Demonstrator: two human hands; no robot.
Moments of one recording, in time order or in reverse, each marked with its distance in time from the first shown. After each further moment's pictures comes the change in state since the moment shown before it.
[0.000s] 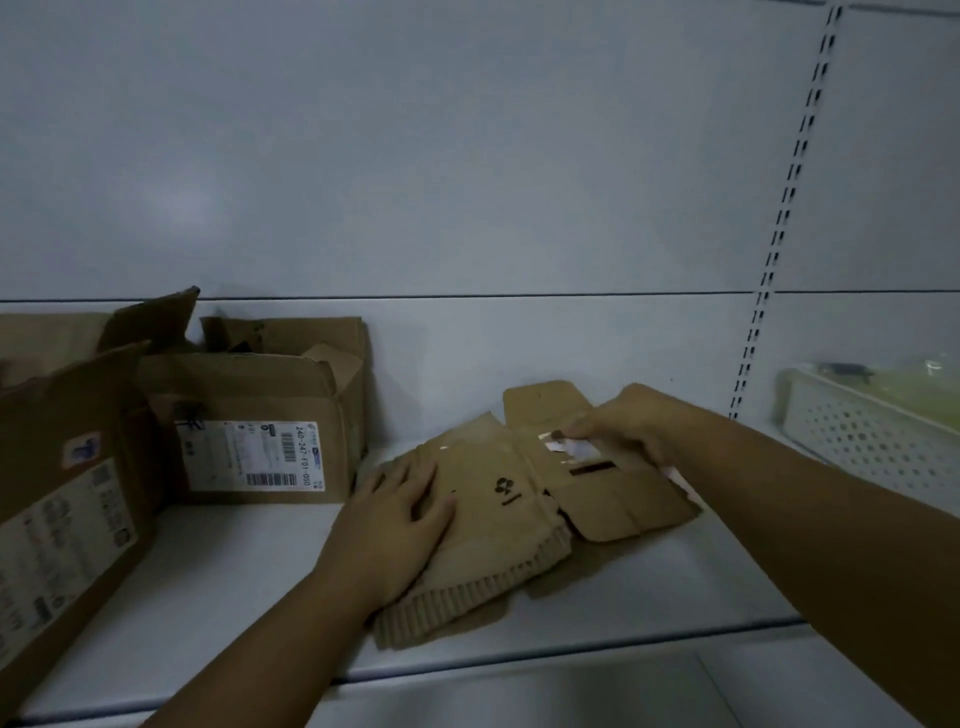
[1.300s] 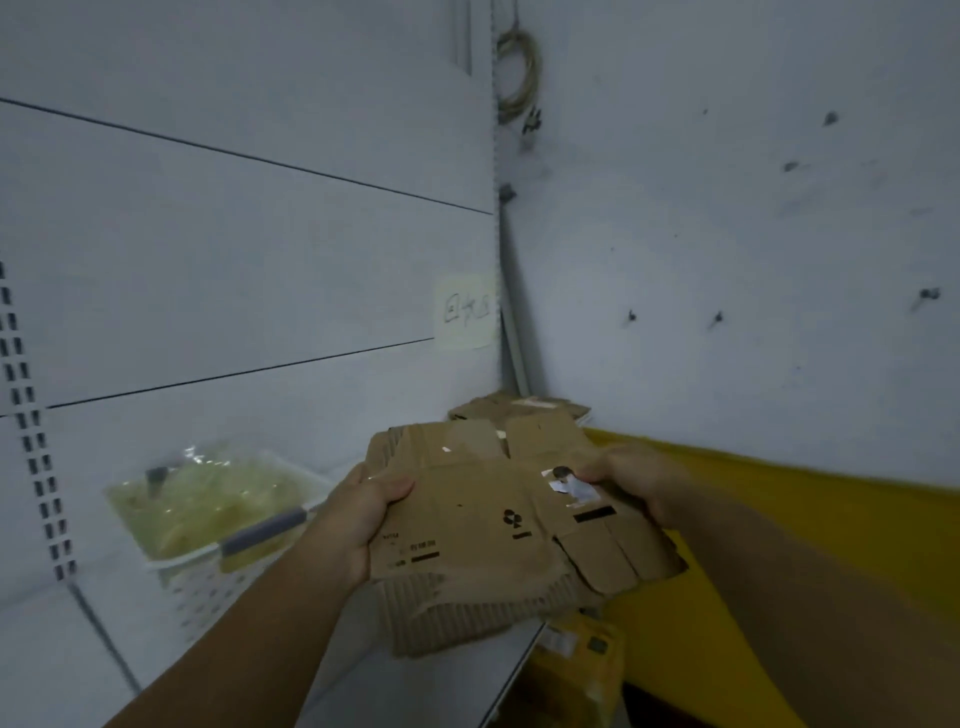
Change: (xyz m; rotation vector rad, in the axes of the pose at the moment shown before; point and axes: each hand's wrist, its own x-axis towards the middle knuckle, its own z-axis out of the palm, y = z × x) left_hand 0.035 0.558 0.261 -1.342 -0.818 -0.042; right_hand -0.214 0.361 -0.492 0.351 0.741 0.269
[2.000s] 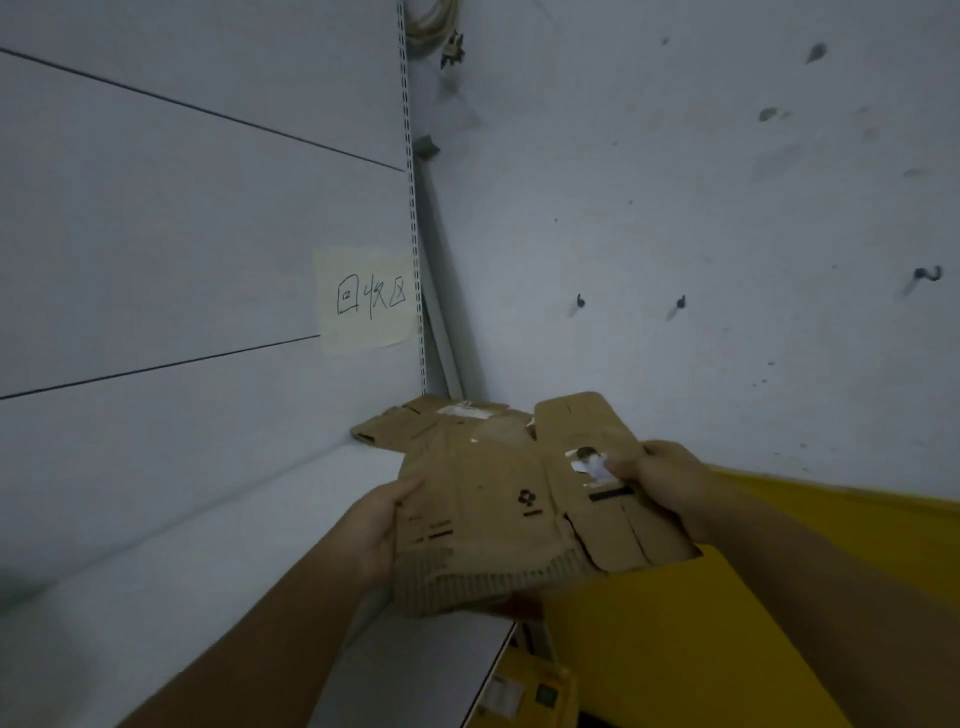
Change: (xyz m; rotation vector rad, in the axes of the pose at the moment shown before) left_hand 0.212 -0.061 0.130 -0.038 -0.135 -0.275; right_hand 0.165 0.042 -0.114 -0.036 0.153 -0.060
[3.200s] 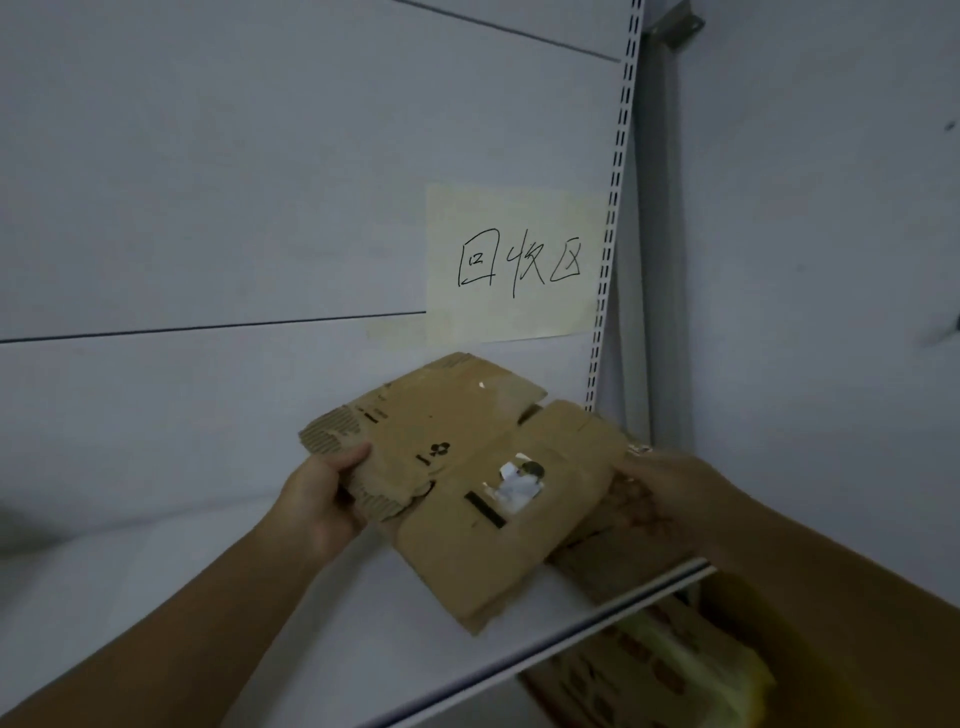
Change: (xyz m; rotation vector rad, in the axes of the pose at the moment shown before) left_hand 0.149 0.073 -0.059 -0.351 0.666 0.413; right_hand 0.304 -0.035 0.124 0.096 -0.641 -0.081
